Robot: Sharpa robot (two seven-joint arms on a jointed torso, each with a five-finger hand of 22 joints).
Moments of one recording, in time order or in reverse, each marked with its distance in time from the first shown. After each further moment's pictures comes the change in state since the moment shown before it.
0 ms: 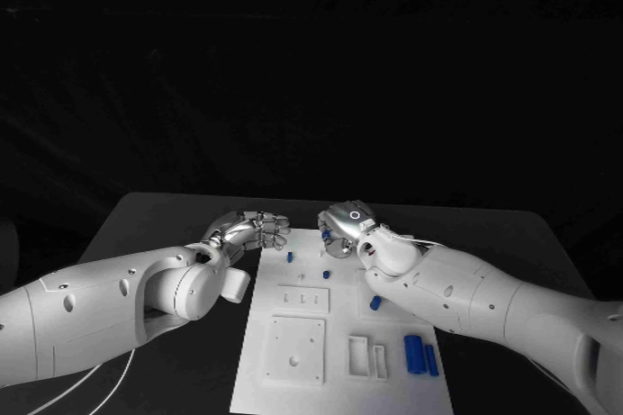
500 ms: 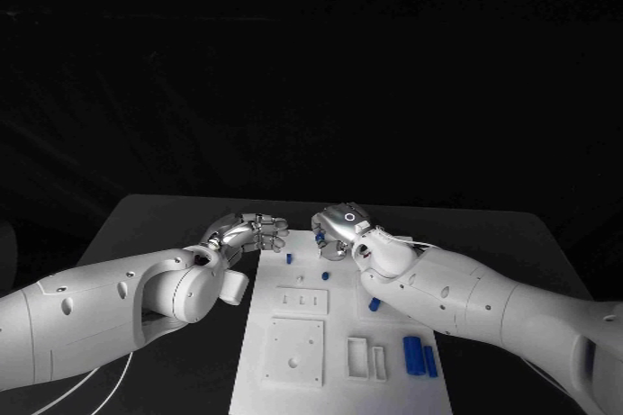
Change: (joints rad) left arm -0.003 0.002 -0.001 -0.002 0.000 0.000 0.000; left_hand 0.000 0.000 0.000 0.000 0.000 0.000 0.000 0.000 0.001 0.000 0.000 0.000 0.000 0.000 0.000 0.000 0.000 -0.010 0.000 0.000 0.000 0.000; right arm -0.001 0.003 -0.001 0.017 0.028 -0.001 0.017; right_hand -0.003 0.005 0.000 0.000 -0.004 0.000 0.000 0.001 -0.001 0.000 0.000 0.001 0.000 0.000 0.000 0.000 0.001 0.000 0.000 0.000 0.000 0.000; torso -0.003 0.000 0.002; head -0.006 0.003
